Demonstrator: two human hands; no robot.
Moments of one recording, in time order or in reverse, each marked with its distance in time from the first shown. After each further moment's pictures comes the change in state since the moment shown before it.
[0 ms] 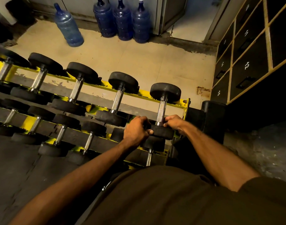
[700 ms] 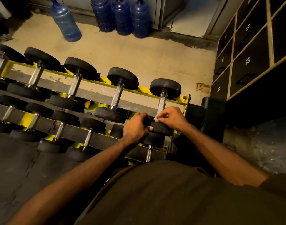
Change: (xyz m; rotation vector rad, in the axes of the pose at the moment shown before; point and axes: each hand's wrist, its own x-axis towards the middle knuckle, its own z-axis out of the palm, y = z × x) left_hand -0.001 0.000 0.002 0.059 0.012 0.014; right_hand -0.021 -0.009 0.009 -0.323 0.267 -0.533
